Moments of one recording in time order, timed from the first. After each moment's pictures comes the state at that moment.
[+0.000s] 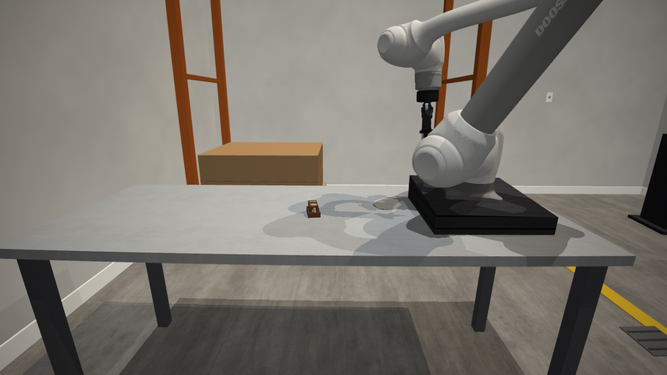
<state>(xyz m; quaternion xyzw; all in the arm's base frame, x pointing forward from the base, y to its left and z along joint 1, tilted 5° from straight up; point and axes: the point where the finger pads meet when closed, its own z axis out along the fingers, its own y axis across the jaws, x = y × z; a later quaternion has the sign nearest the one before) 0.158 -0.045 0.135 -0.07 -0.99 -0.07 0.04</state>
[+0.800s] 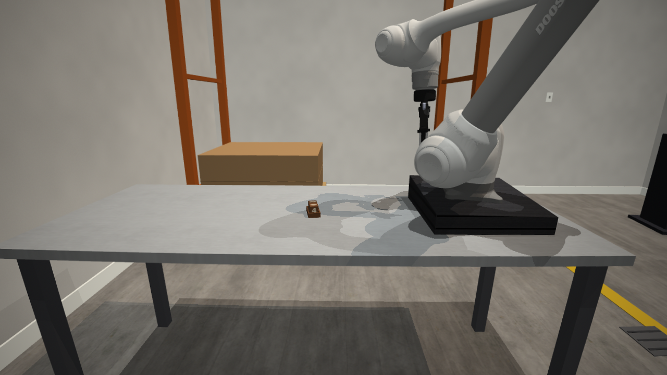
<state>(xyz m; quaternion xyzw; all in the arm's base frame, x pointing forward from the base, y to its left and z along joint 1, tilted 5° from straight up) 0.167 -0.046 0.136 -0.06 -0.99 -0.07 0.05</state>
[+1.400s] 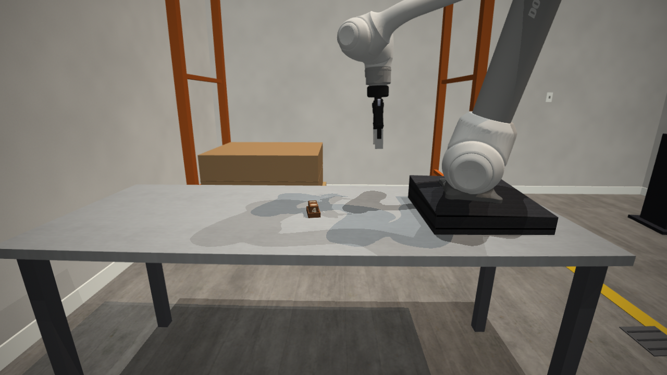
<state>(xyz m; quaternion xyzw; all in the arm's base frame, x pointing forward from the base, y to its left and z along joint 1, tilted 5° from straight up) 0.332 -0.031 0.144 0.05 -1.00 -0.05 0.03</state>
